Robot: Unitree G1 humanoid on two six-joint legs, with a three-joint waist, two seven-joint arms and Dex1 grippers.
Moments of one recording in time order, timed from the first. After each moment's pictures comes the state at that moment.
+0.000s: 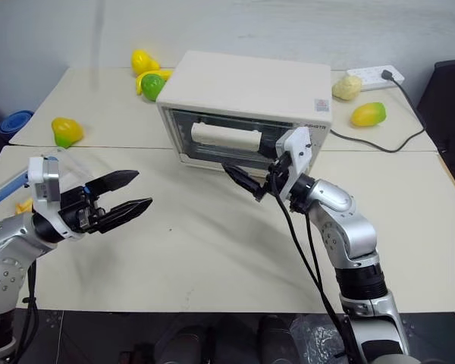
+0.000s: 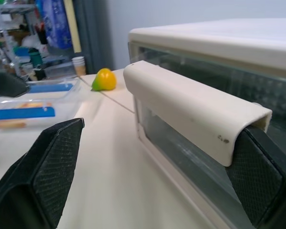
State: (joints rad) left arm -0.15 0.71 0.37 -0.33 -0.86 0.56 -0.82; right arm -0.52 -0.40 0.06 -0.17 0.53 0.38 0.70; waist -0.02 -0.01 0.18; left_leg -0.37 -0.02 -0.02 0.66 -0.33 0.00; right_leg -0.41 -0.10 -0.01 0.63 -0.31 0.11
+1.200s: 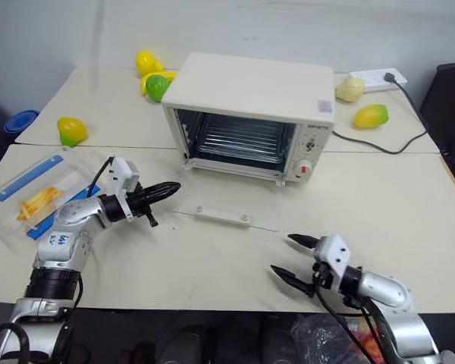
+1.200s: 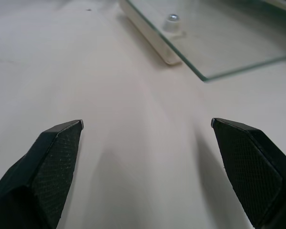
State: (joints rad) left arm -0.43 0.53 0.06 0.17 -0.37 0.25 -0.82; right arm 0.18 -0.59 -0.09 -0.24 0.38 0.04 0.93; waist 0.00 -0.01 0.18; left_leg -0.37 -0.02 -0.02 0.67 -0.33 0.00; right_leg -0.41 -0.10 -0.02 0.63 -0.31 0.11
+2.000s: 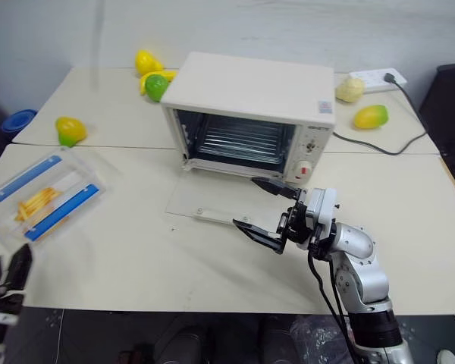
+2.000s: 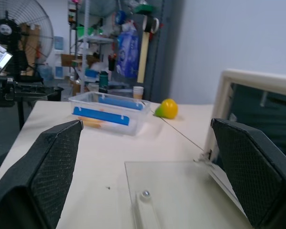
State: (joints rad) left arm 0.48 0.17 0.92 -0.39 -0.97 0.27 -0.23; right arm -0.23 -0.38 0.02 -0.22 0.57 -0.06 1.07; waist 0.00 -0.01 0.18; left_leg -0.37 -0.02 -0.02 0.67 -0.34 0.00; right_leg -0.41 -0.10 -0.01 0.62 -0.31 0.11
